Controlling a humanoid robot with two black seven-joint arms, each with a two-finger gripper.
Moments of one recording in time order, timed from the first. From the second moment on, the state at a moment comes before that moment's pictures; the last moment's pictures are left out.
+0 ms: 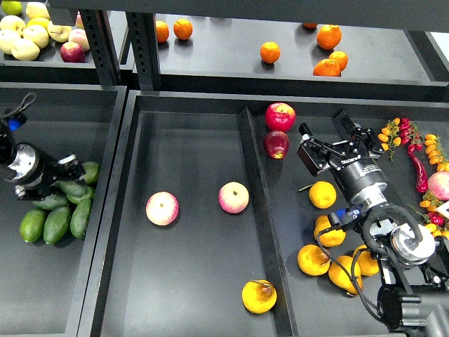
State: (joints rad) left arm -1.00 0.61 0.03 -0.81 0.43 -0.49 0.49; right arm 0.18 0.01 1.50 1.30 0.29 0.05 -0.31
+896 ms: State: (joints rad) left arm -0.87 0.55 -0.04 -0.75 0.52 -0.49 0.49; right arm 0.18 0.02 1.49 1.30 0.29 0.05 -0.31
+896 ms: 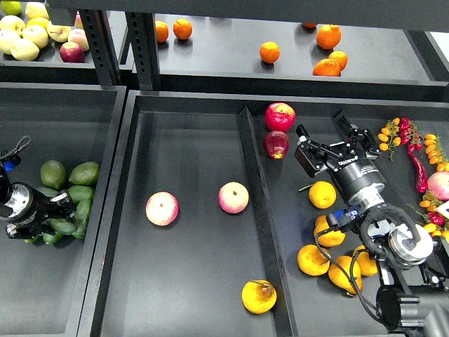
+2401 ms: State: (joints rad) left arm -0.70 0.53 -0.74 -0.88 0.03 -0.49 0.49; right arm 0.10 0.01 1.38 1.30 0.30 0.06 -0.36
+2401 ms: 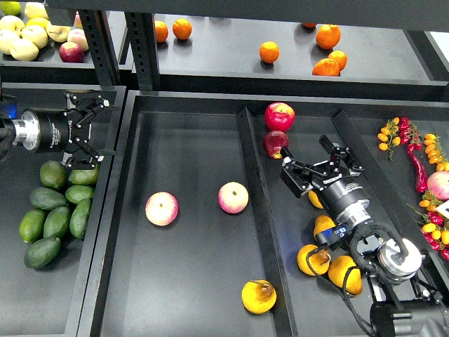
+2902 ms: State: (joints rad) left arm -0.10 0.06 -1.36 -1.10 0.00 -0.49 0.49; right arm 0.11 -0.42 1.16 1.31 0.30 0.27 -0.49
